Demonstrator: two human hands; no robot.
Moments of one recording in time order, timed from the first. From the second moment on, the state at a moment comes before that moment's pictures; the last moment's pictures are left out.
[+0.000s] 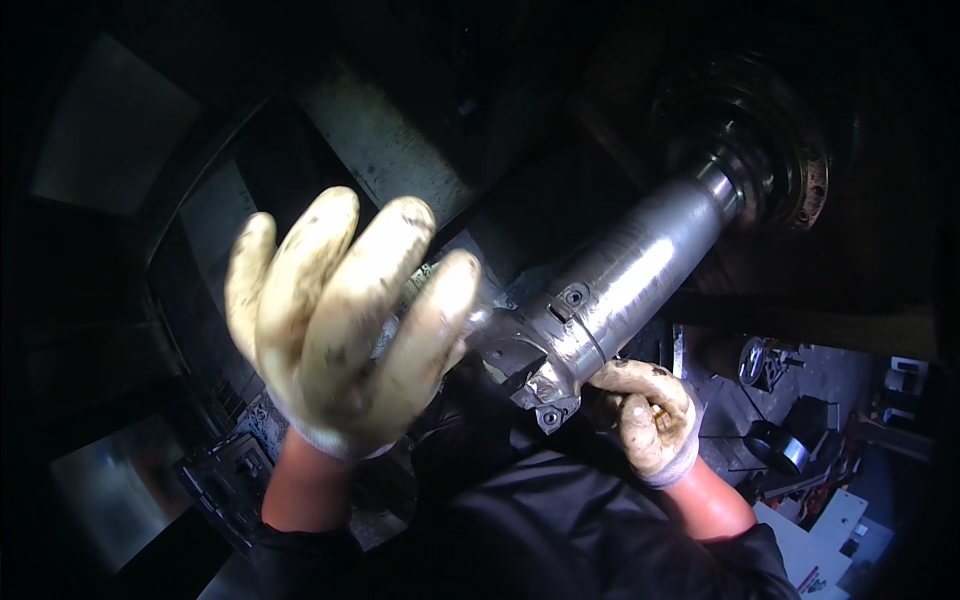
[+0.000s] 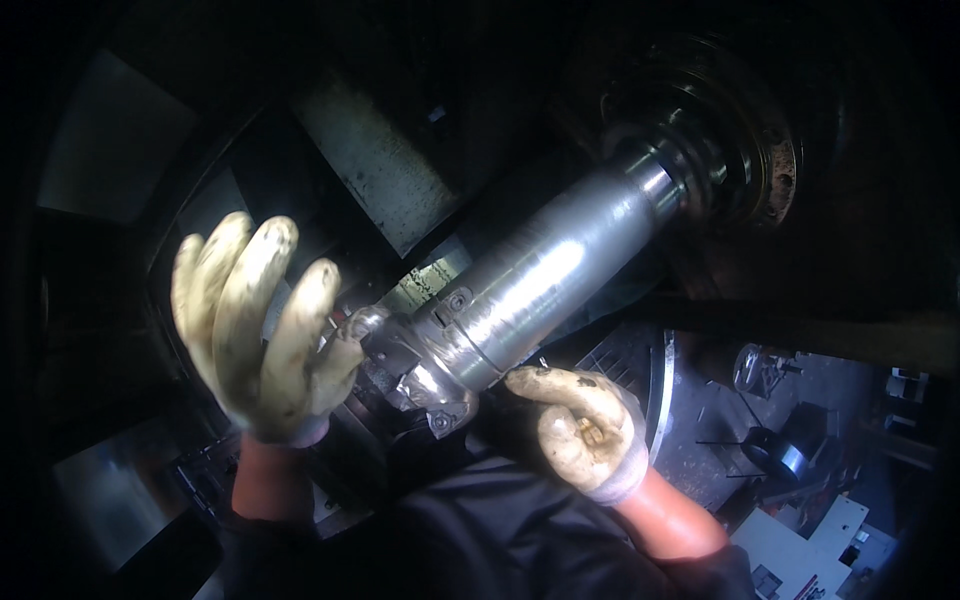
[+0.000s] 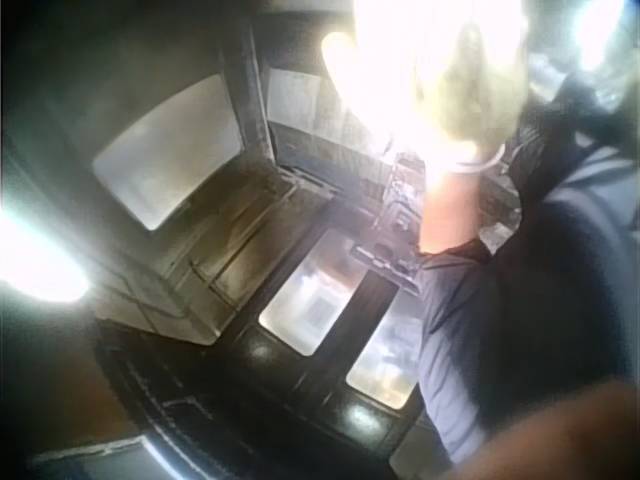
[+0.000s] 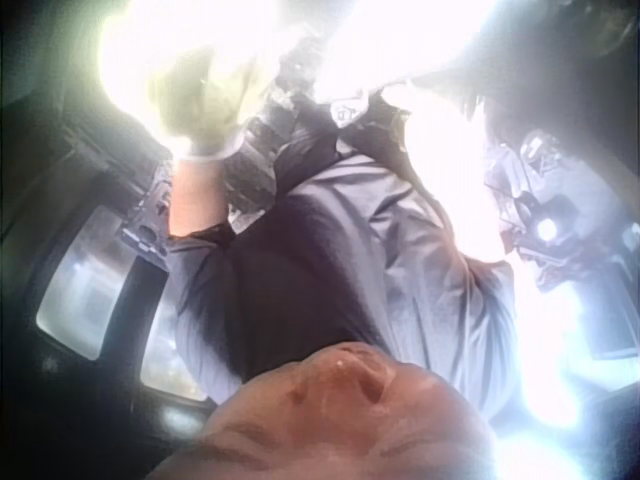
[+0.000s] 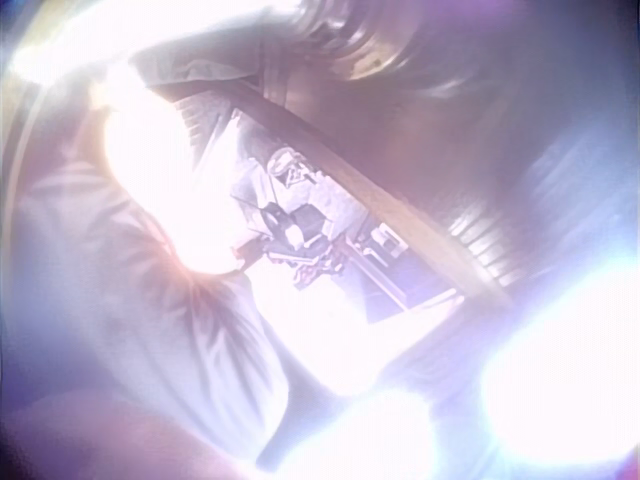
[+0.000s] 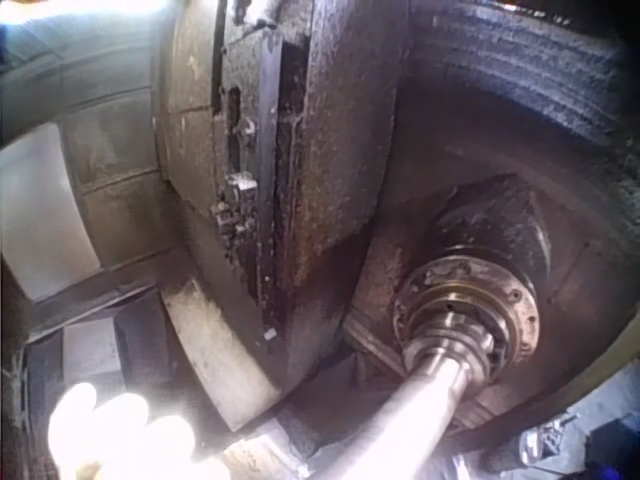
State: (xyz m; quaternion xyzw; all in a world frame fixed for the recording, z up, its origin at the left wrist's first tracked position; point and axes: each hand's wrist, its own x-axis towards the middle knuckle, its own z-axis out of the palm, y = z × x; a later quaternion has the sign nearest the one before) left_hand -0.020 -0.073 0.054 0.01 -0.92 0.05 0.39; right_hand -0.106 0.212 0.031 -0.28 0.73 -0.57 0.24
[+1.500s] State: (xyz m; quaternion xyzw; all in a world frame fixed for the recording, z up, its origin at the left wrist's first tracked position) left_hand -0.027 -0.050 -0.016 -0.10 -0.85 -0.31 0.42; right_hand -0.094 0.160 0.130 -0.46 0.86 -0.17 0.16
